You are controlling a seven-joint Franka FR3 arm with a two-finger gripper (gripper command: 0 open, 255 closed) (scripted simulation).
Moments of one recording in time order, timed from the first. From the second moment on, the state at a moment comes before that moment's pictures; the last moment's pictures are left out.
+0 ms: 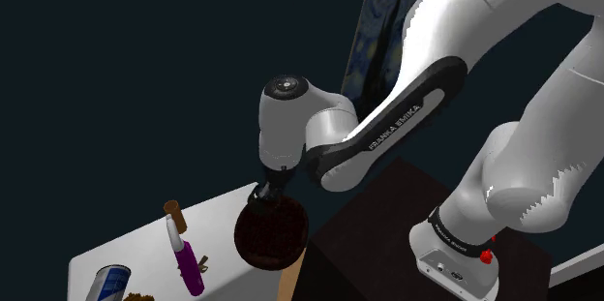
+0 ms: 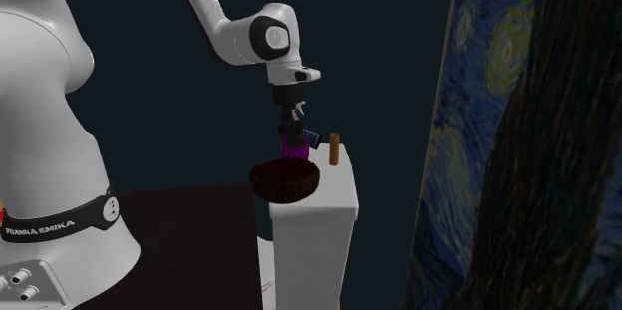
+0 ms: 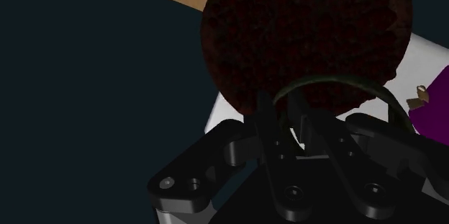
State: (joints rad) arm 0.22 0.03 0.44 -2.56 -0.20 2.60 0.61
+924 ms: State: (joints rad) arm 0.24 0.15 0.40 -2.65 -0.42 2.78 0.80
